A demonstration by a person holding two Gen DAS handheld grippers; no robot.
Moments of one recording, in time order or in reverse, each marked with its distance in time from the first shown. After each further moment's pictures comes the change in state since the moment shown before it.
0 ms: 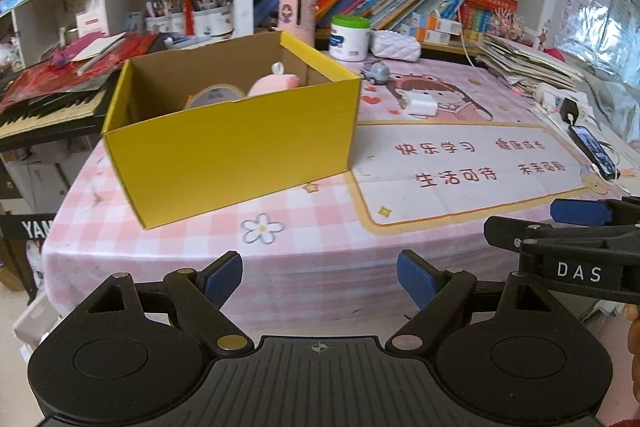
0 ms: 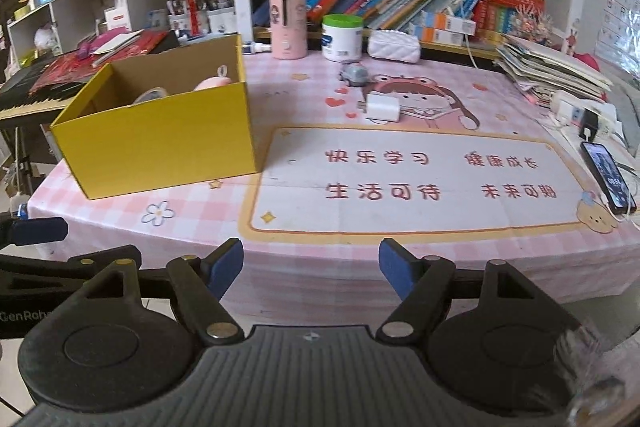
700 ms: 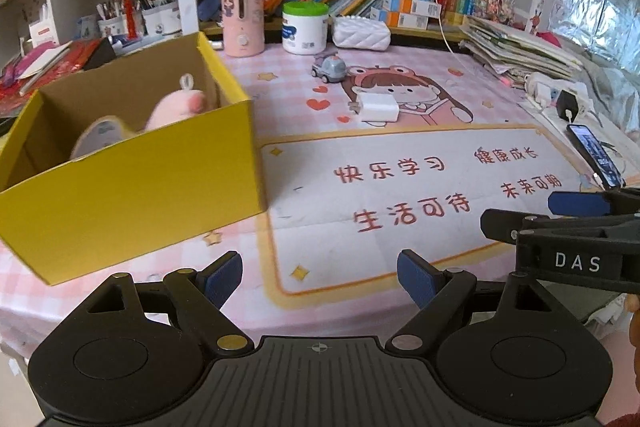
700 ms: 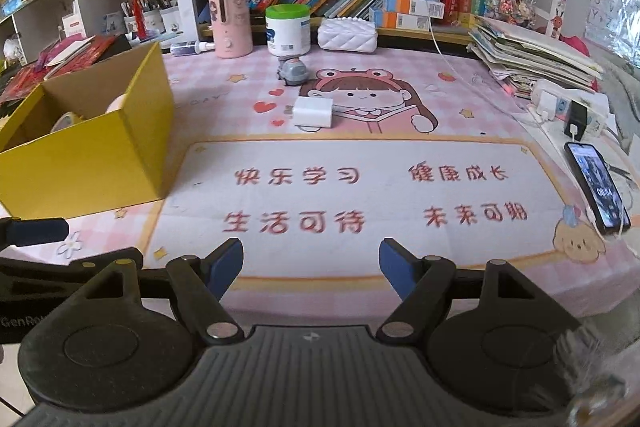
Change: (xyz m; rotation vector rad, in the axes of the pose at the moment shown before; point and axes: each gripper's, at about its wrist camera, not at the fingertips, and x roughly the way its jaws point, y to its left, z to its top) left arm 0.081 -0.085 0.056 0.019 0.055 -0.008; right arm 0.057 -0.101 0.042 0.028 0.046 -0.017
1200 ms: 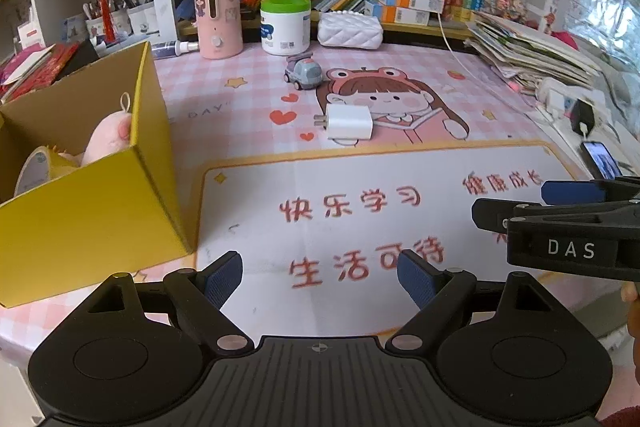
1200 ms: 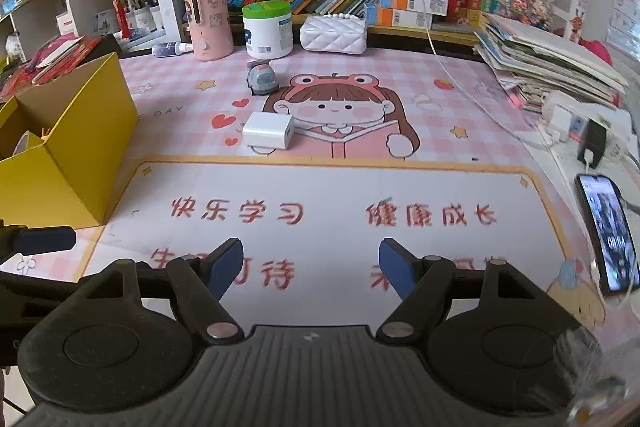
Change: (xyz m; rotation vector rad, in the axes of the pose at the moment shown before) left arm 0.048 -0.061 0.041 -0.035 0.021 0.048; right arm 0.049 -0.077 0.046 -0.038 0.024 0.061
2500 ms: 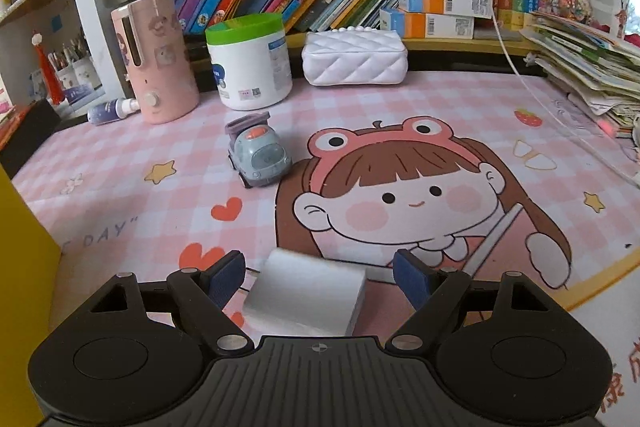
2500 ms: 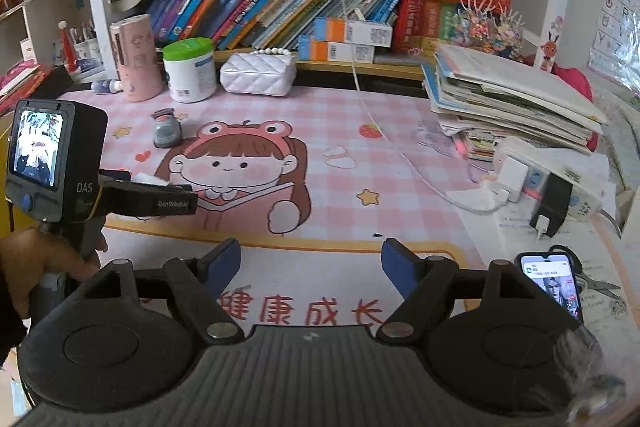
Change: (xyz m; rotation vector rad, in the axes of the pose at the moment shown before) left arm 0.196 -0.057 0.113 0.042 -0.077 0.147; right arm 0.034 -0.121 0.054 -0.014 -0.070 -0.058
